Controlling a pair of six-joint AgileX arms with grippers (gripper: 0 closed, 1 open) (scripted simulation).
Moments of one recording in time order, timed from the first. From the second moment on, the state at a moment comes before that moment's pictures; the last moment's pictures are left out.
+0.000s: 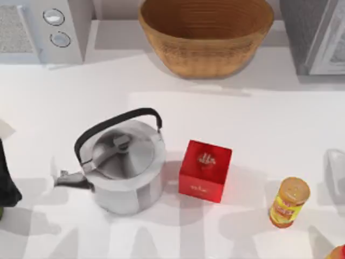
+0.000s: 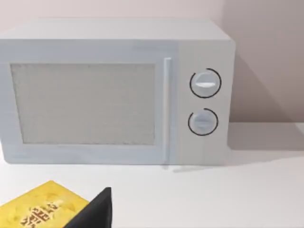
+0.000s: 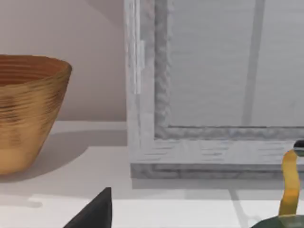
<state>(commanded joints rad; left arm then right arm) 0.00 0.00 0.00 0.00 0.00 0.00 0.00 0.00 0.00 0.00 0.00 0.00</state>
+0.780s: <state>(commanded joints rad) 0.00 0.00 0.00 0.00 0.00 0.00 0.07 0.50 0.63 -0.15 0.07 0.01</state>
